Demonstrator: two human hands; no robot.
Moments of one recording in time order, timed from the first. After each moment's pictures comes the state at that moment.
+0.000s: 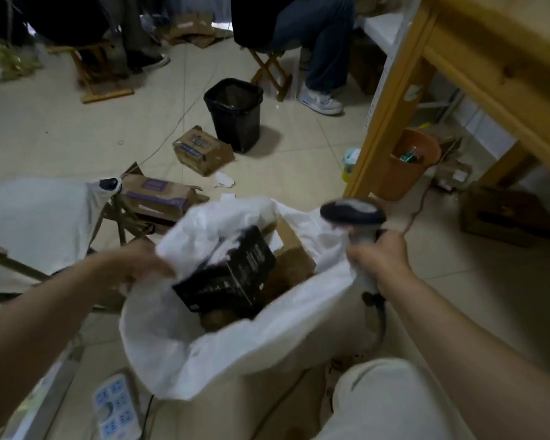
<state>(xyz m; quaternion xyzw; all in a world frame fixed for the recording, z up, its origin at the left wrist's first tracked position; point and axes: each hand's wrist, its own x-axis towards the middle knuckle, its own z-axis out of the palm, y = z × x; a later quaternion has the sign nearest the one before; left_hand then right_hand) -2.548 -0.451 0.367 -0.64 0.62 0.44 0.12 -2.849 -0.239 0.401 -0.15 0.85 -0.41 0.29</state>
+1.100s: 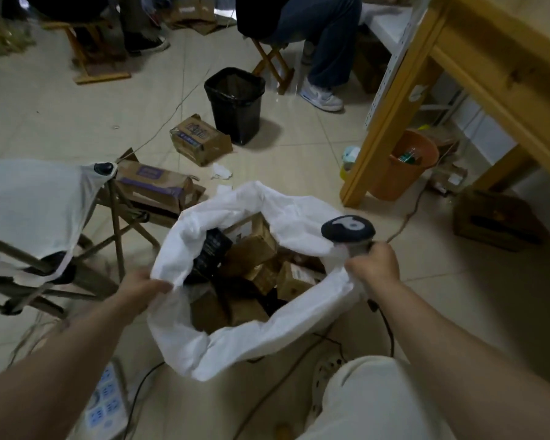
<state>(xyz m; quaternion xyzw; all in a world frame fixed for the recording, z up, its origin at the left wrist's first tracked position) -2.533 -0.395 0.302 -0.70 0.53 0.47 -0.02 -2.852 -0.239 0.362 -0.17 0.90 -0.28 0.27</state>
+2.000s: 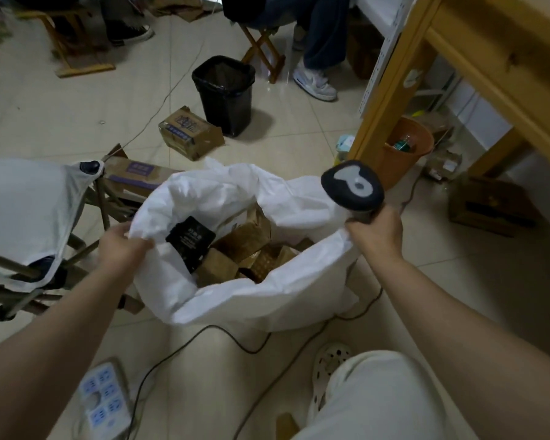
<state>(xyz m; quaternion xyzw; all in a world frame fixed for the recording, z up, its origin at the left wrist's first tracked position) -2.556 -0.439 0.319 -0.71 0.55 0.40 -0.21 -2.866 -0.261 0.384 -0.22 0.88 -0.38 0.18</state>
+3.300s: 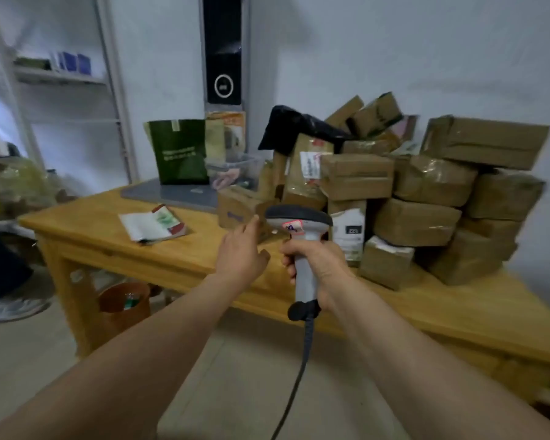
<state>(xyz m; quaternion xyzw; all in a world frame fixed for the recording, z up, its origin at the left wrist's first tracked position) -2.923 -0.011 0.649 0.06 0.95 0.24 -0.21 -2.853 0.123 0.690 0.06 0.66 -0.75 0.04</state>
